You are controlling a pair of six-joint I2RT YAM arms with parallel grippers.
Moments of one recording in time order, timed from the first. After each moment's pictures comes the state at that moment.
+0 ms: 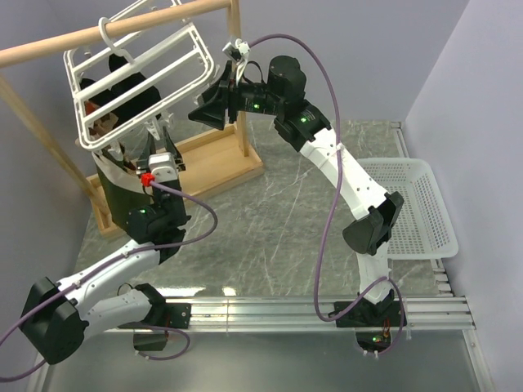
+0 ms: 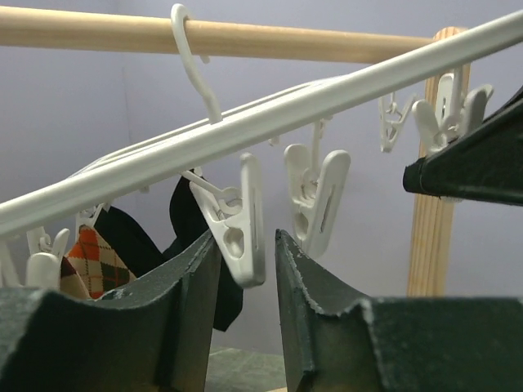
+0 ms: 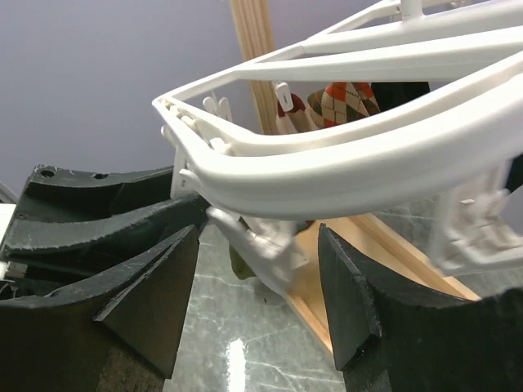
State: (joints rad) left arm -0.67 1.01 0.64 1.30 -0.66 0.64; right arm 0.69 2.00 2.31 -0.17 -0.77 0.27
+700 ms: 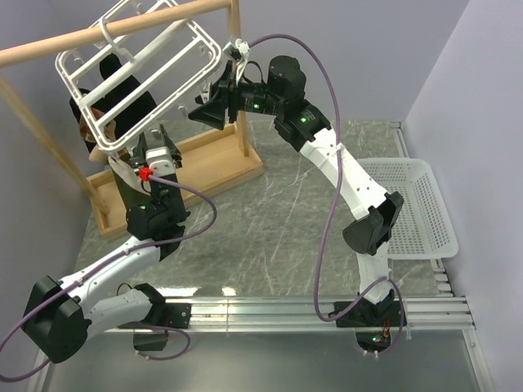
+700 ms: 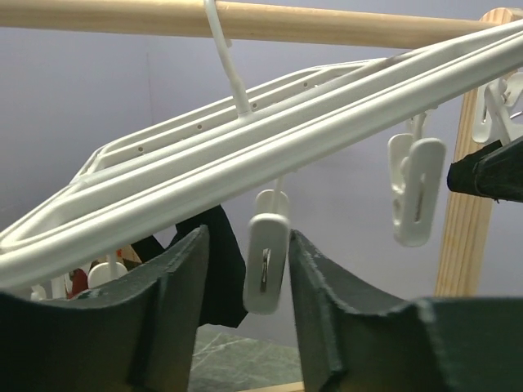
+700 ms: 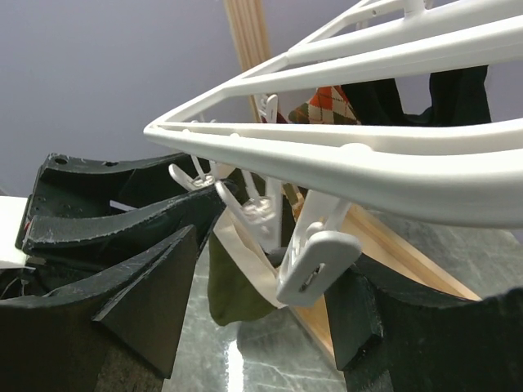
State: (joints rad) left arm -0.64 1.04 0.65 1.30 -0.71 0.64; right arm 0.69 2.00 2.31 -0.17 -0.76 0.27
